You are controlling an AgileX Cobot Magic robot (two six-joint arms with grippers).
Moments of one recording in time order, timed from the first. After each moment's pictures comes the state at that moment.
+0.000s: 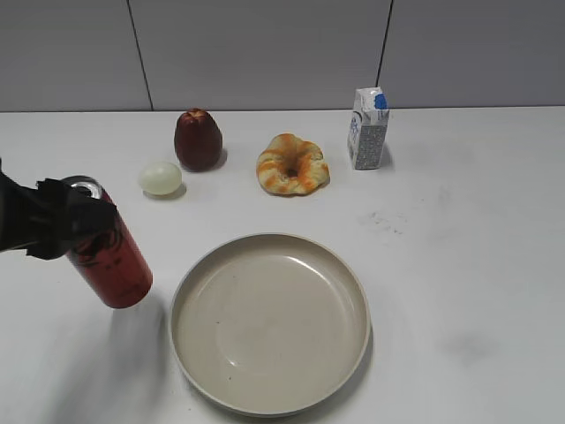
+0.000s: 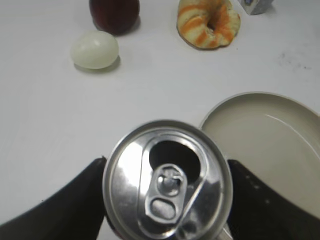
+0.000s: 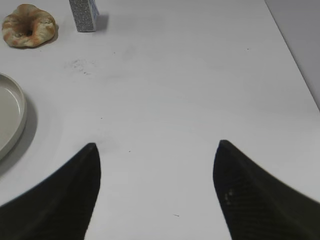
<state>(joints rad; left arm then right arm) -0.47 1.12 -0.52 -0.50 0.20 0.34 -0.02 -0.01 -0.49 0.11 1.05 -0.04</state>
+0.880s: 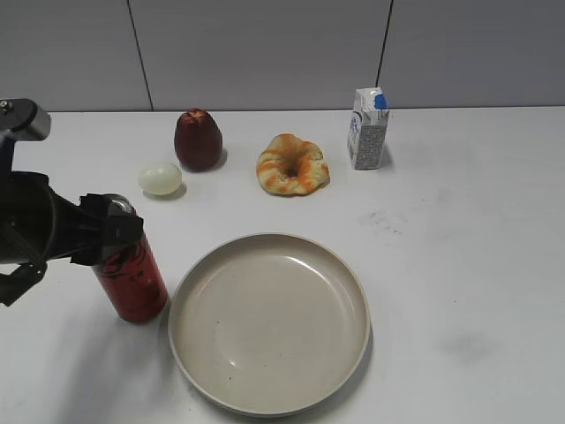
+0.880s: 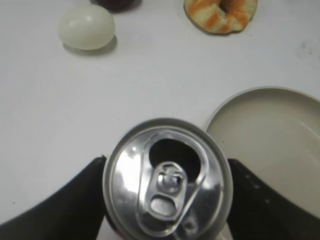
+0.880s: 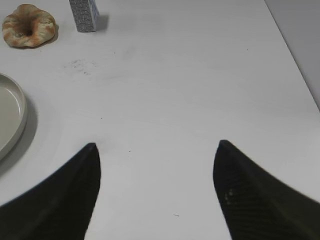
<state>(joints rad) -0.51 1.30 -0.52 -0.58 0.08 0.35 -0.02 -0.01 -0.49 0.11 1.05 -0.04</state>
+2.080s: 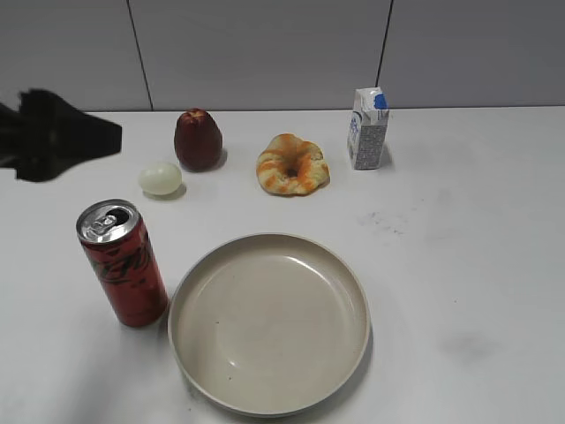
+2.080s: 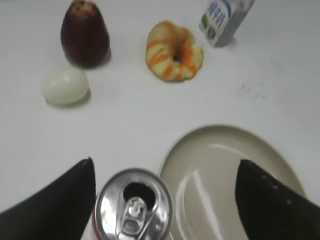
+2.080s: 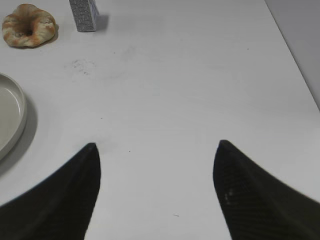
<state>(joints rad) -0.49 1.05 -0.64 -0.54 0.27 0.35 -0.02 -0.01 -0.49 0.11 1.05 -0.04</state>
